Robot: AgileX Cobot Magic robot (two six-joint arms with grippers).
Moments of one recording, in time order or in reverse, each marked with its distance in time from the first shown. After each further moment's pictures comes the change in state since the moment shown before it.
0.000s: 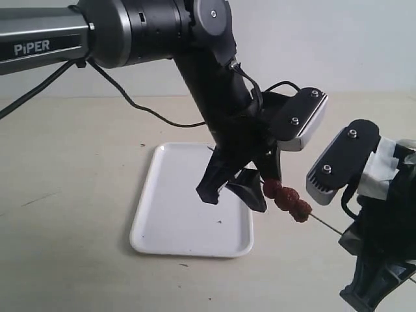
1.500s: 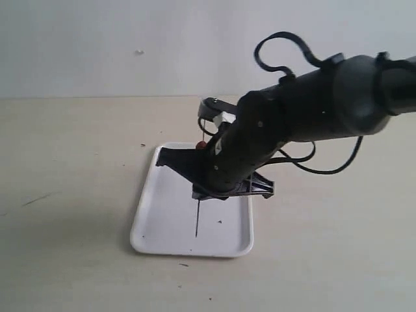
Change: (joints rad) left arm 0.533 -0.797 0.351 0.259 -0.397 -1.324; right arm 0.037 0.786 -0.524 0.249 -0.367 0.833
